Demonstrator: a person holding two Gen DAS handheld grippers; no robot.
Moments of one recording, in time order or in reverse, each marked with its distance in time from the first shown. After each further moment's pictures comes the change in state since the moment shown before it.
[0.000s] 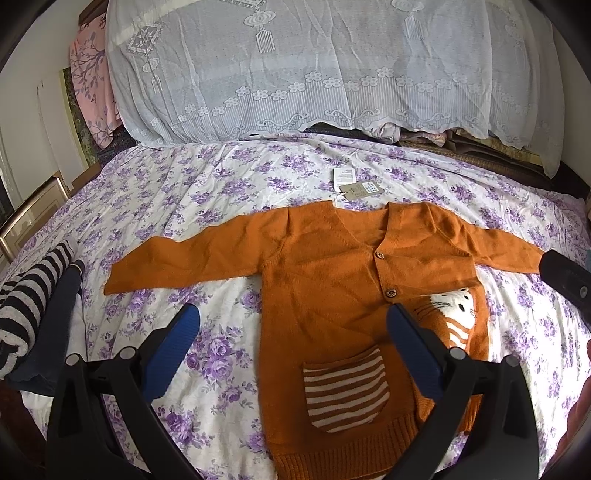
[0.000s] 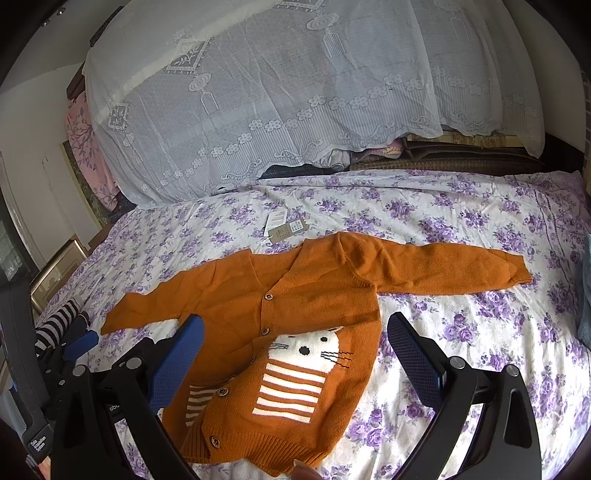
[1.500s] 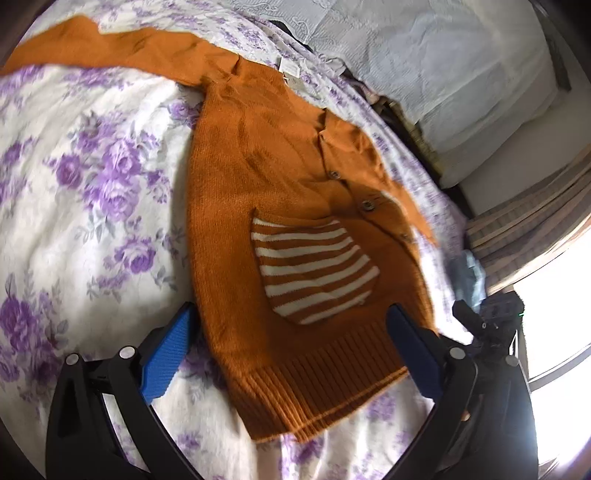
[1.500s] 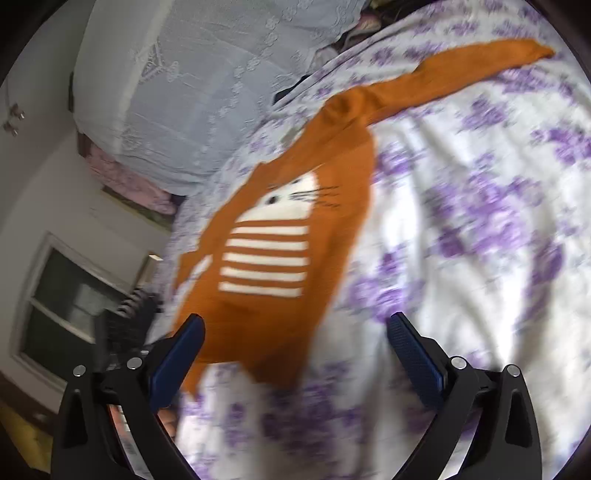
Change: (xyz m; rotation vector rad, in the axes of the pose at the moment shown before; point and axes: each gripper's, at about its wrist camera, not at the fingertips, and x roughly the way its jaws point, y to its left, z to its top) left arm 0.087 0.063 -0.103 -0.338 0.332 -0.742; right arm 0.057 -0.084 -0.132 0.381 0.236 0.462
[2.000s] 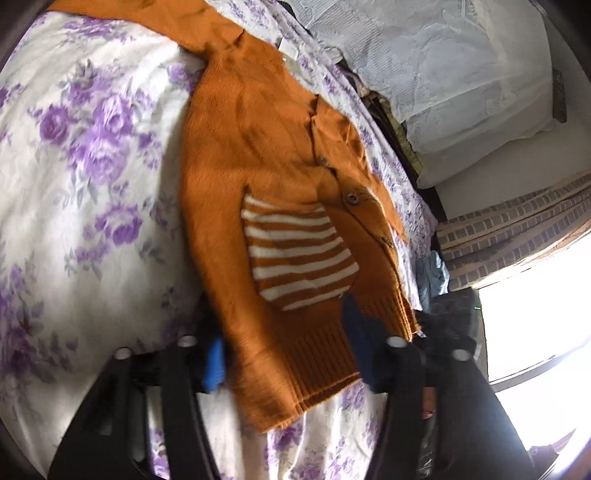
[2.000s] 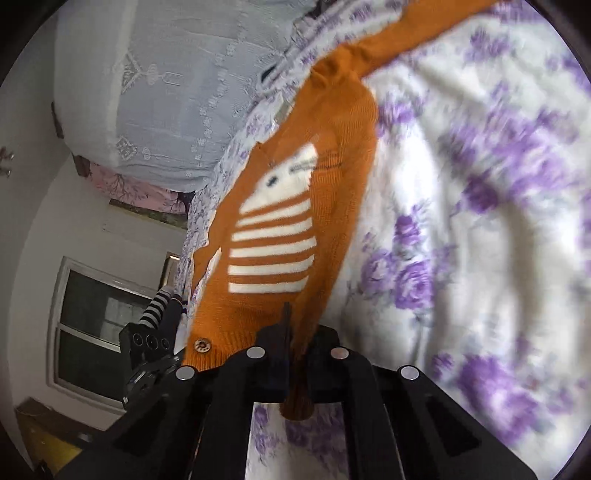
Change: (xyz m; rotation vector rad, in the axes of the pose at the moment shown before) left arm 0.005 0.014 -0.002 -0.075 0.085 -0.130; right arm 0.006 -0.006 -0.001 0.123 0.060 0.038
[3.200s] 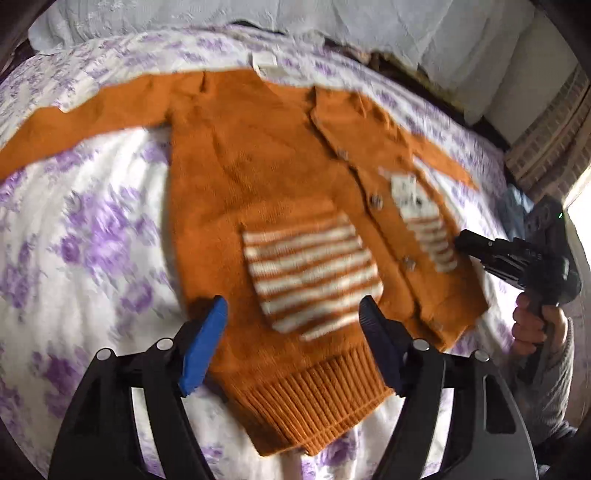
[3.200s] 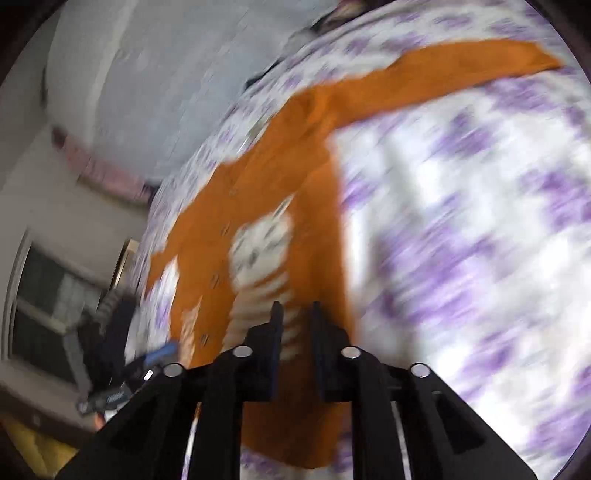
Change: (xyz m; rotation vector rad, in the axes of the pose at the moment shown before) left arm 0.008 -0.051 0.011 0.347 -0.025 0.416; right arm -0.019 -0.024 0.060 -0.074 -0.056 -0.207
